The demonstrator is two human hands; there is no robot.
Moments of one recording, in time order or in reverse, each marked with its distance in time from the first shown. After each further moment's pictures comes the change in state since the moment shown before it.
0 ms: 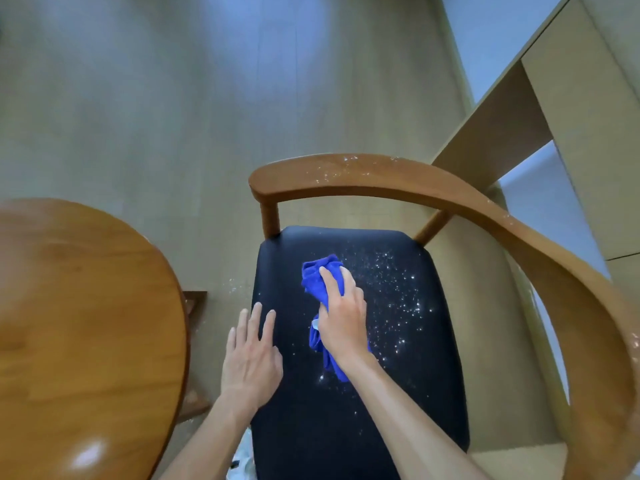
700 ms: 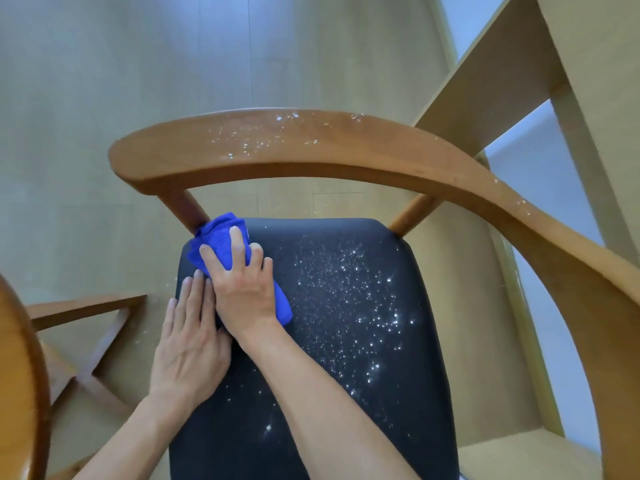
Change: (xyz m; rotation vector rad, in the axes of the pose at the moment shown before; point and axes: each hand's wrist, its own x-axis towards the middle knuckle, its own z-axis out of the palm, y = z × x) left_hand 0.108 0.008 0.040 -0.003 0.274 0.048; right_hand 0.107 0.013 0.105 -0.295 0.114 -0.329
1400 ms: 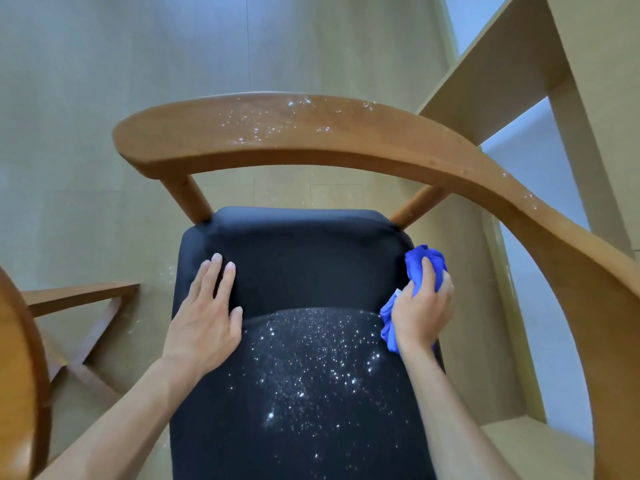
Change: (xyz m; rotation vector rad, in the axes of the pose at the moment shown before) left_hand 0.021 0.006 -0.009 -0.155 -0.136 0.039; right_hand -0.090 0.201 -0.058 0.085 0.280 0.808
